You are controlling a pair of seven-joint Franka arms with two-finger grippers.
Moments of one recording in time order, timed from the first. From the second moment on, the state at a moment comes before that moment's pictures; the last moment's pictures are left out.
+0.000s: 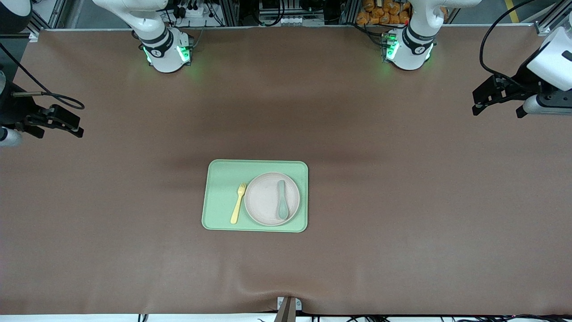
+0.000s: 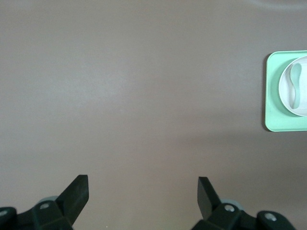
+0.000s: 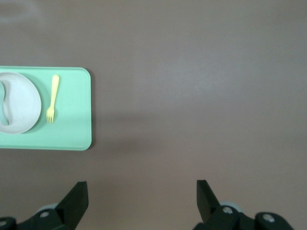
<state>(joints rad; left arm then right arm) -0.14 -0.01 -0.01 -1.50 0.00 1.55 -0.08 -0.06 0.06 0.08 -1.50 0.02 1.57 0.02</state>
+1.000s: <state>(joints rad) -0.14 -0.01 0.00 -1.50 0.00 1.51 -0.08 -0.06 0.06 0.09 -1.50 0.02 1.55 0.01</state>
